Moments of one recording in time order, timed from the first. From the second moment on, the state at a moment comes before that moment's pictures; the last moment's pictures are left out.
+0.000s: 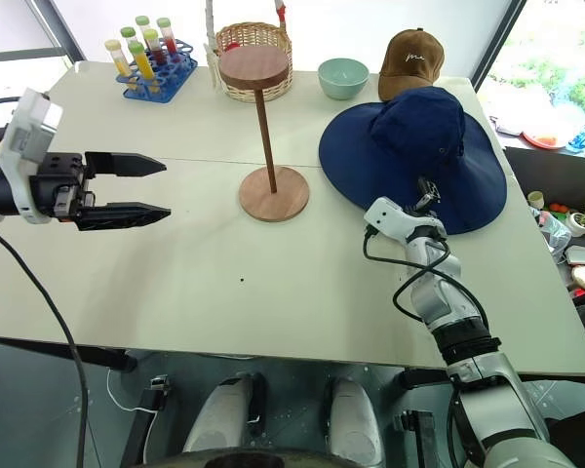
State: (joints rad) left arm -0.59 1.06 0.19 -0.16 -0.78 0.82 -1.22; right arm -0.47 -0.51 0.21 0.32 -0.64 0.27 -0.01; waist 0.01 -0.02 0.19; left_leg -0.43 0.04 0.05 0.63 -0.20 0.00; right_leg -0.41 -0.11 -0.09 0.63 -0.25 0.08
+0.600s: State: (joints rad) left arm -0.58 1.05 0.19 -0.17 -0.79 0.82 -1.21; right arm -0.57 -0.49 0.21 0.59 -0.54 0.07 -0.04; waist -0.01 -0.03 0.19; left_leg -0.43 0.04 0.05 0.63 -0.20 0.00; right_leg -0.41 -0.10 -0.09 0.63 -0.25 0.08
